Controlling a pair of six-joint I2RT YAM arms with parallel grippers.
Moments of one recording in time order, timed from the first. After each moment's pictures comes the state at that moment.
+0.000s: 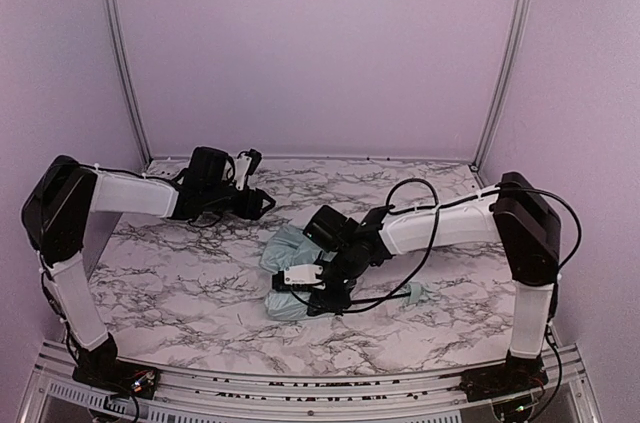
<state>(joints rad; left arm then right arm) -0.51 1.88 1.14 0.13 0.25 -0.11 1.01 1.97 1.32 -0.53 -0.29 -0.59</state>
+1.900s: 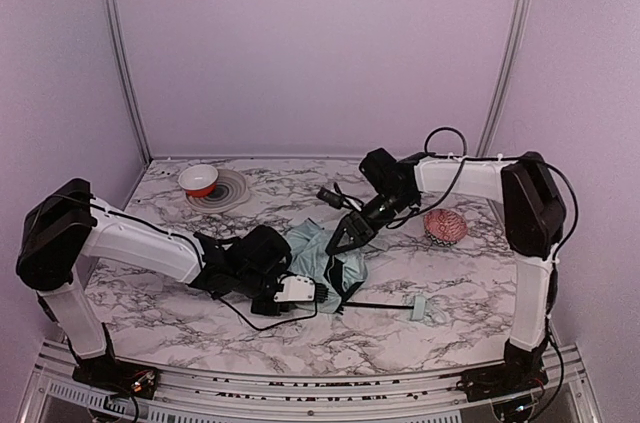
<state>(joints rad) -1.04 1.76 0.92 -0.12 0.02 0.76 0.62 2.06 1.56 -0.81 -0.94 -0.26</state>
